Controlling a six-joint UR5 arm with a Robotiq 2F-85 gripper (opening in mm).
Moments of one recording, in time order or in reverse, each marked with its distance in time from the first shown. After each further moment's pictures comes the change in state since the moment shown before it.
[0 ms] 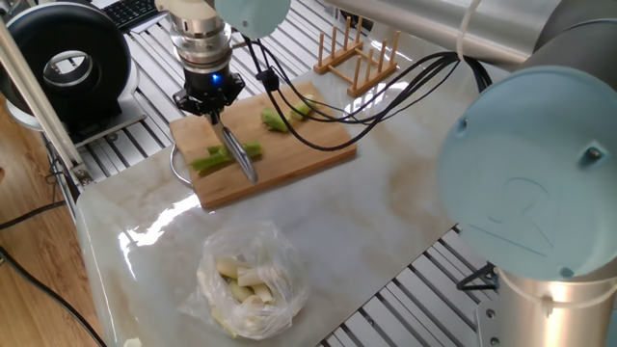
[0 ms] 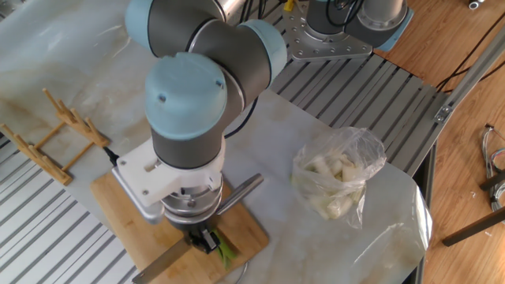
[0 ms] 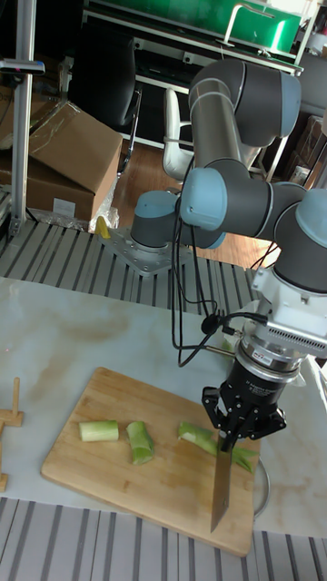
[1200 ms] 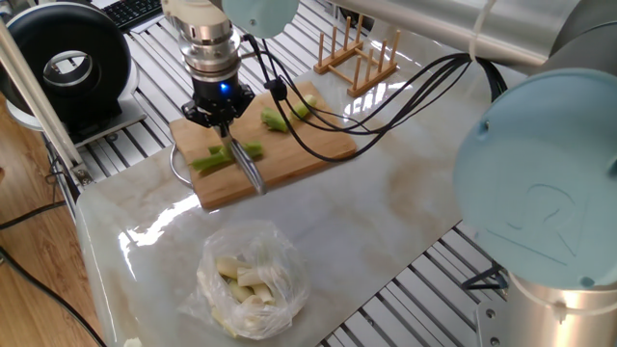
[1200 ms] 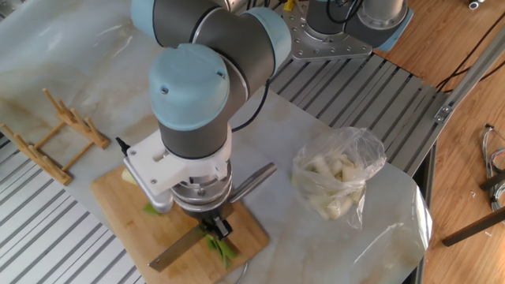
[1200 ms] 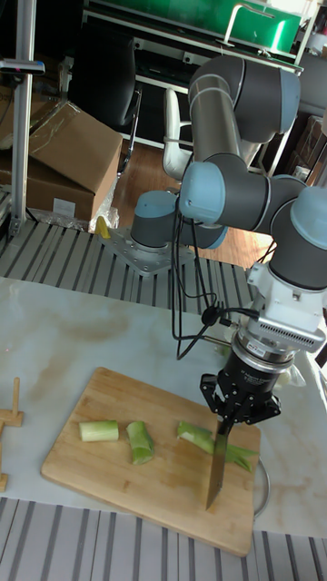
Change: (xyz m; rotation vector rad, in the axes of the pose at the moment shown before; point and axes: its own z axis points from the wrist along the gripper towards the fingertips) arm 0.034 -0.007 0.003 0.006 0.068 0.024
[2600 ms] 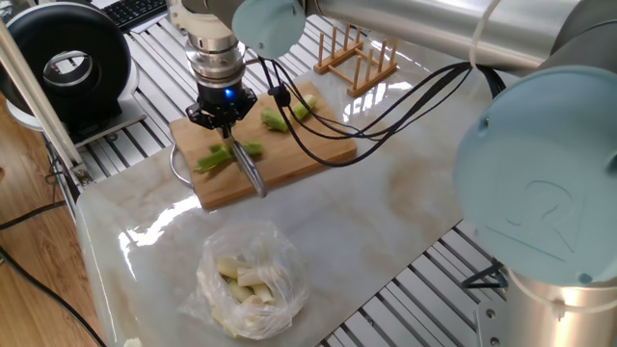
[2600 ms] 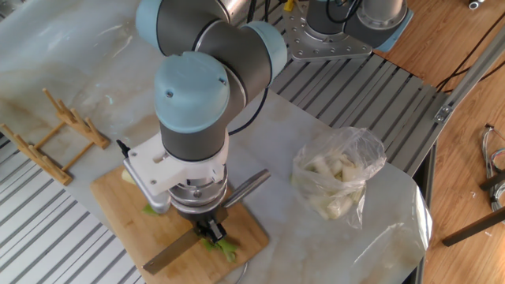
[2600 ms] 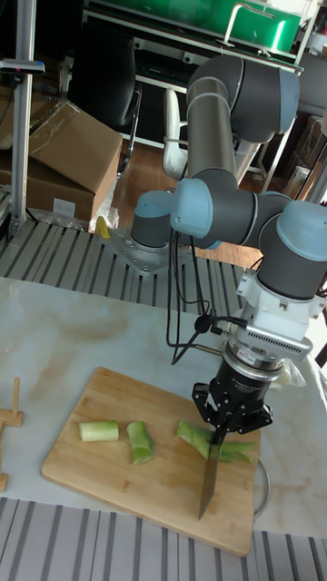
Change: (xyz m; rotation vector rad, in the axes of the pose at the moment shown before) arm -0.017 -0.007 0.022 0.002 -0.063 0.004
